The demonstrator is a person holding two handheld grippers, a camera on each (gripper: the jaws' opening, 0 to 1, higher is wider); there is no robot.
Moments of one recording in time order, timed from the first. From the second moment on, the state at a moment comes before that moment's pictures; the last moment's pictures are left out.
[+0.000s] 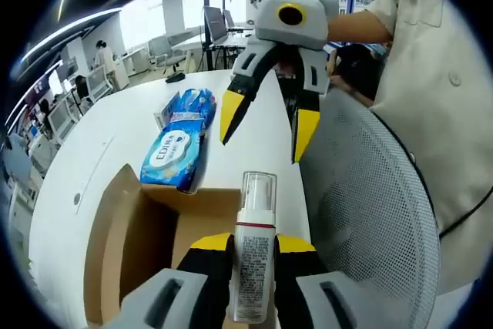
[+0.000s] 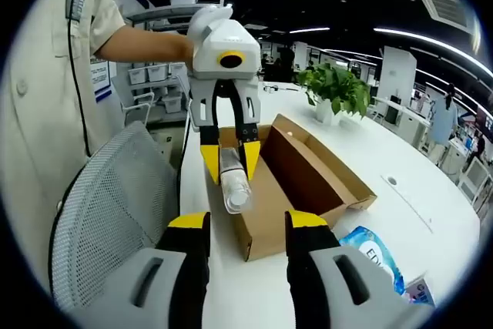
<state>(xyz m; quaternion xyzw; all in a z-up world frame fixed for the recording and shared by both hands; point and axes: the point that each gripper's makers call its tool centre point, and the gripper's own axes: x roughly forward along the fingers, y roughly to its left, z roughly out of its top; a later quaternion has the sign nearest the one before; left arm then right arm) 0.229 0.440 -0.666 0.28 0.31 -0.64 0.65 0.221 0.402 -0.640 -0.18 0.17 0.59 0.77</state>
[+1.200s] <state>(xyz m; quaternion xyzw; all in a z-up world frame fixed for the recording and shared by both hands) 0.221 0.402 -0.636 0.22 0.25 -0.66 0.68 0.216 0.408 -0.612 -0.27 0.18 0.63 0.71</state>
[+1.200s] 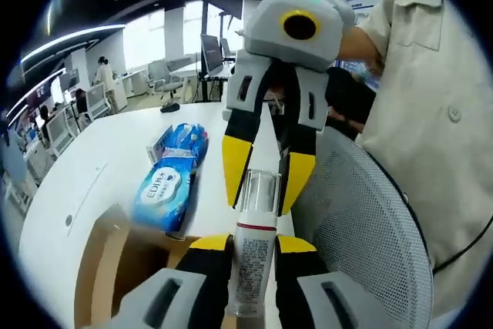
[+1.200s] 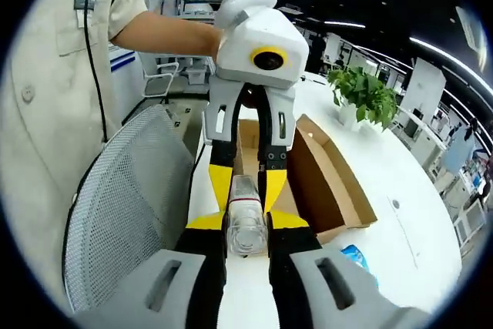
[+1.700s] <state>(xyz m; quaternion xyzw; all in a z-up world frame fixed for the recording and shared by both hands) 0.250 0.415 -0.611 0.20 0.20 -0.60 0.75 0.238 0.406 -0.581 -0.33 0.17 0.64 0.68</state>
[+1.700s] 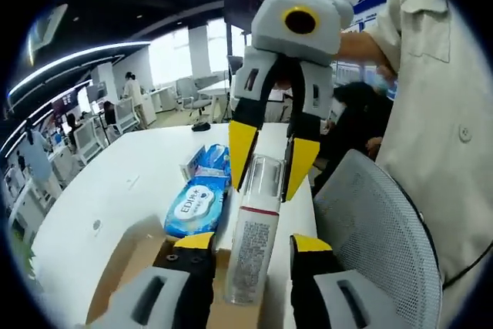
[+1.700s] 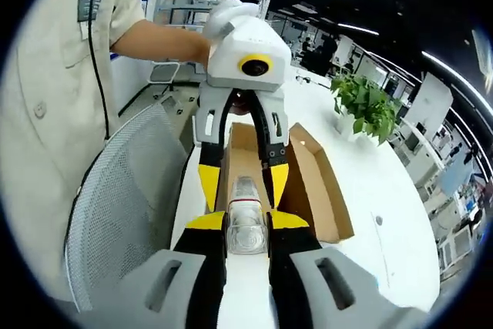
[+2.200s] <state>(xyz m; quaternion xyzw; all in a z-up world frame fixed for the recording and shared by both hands) 0.273 0.478 -0.612 0.12 0.22 -0.49 0.84 0.271 0.388 -0.563 -0.37 0.18 0.63 0.66</state>
